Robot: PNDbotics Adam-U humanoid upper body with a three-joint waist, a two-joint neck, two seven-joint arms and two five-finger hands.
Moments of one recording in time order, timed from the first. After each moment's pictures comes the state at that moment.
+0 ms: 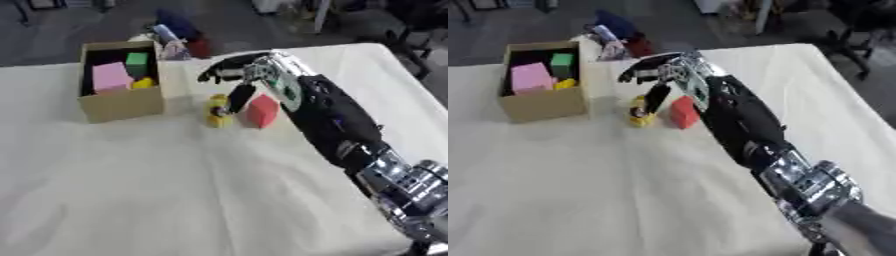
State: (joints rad) left arm -0.26 0.22 -0.03 -1.79 -0.09 -0.03 -0.01; right arm -0.96 -0.36 0.21 -0.89 1.02 -0.24 0.63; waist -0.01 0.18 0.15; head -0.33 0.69
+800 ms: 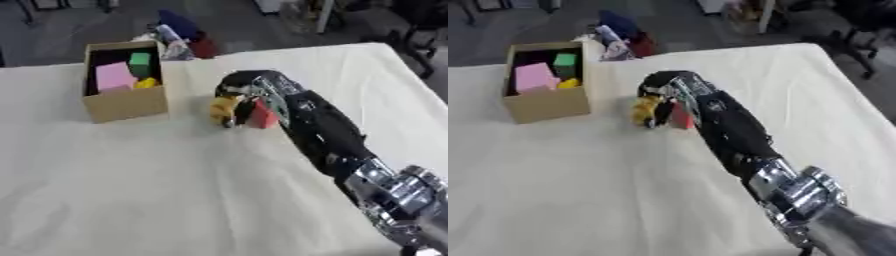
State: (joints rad) left arm -0.27 0.22 -0.03 -1.79 -0.09 -0.03 -0.01; right arm -0.98 -0.33 0.14 -0.83 1.19 -0.23 0.42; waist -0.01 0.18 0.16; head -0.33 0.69
